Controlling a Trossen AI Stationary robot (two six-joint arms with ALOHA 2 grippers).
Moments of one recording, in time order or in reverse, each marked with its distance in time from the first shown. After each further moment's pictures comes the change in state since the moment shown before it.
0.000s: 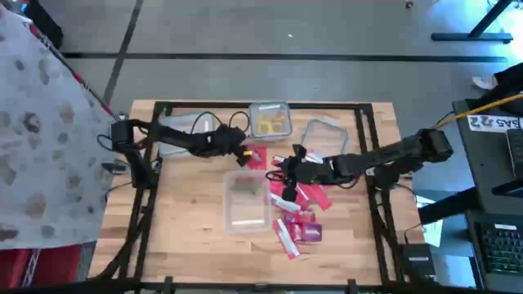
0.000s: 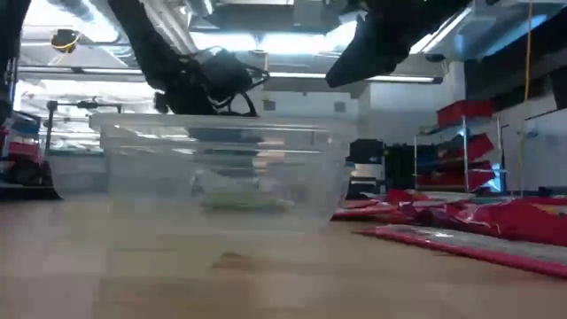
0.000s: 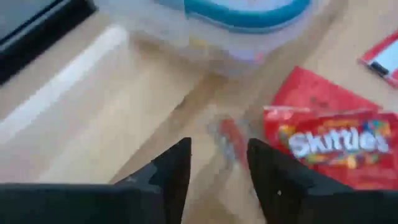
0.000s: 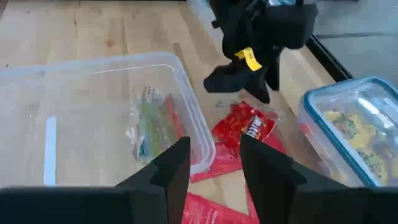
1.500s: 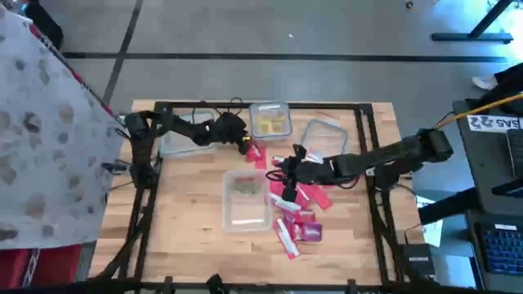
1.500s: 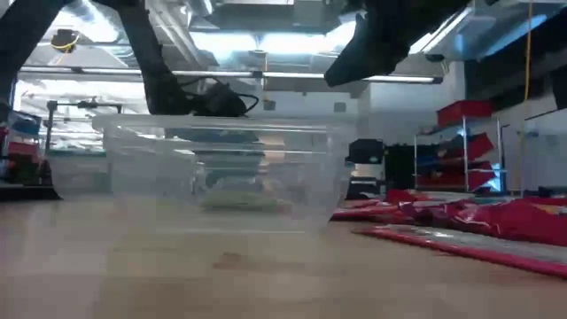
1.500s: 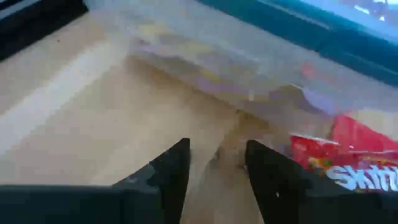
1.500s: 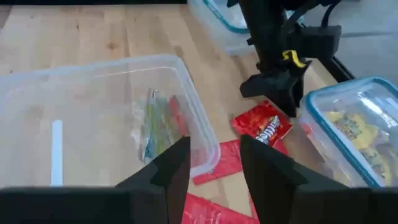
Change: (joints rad) left arm 0.239 0.216 -0.001 0.399 0.385 0.129; right arm 0.001 0.000 0.000 0.007 -0.003 0.011
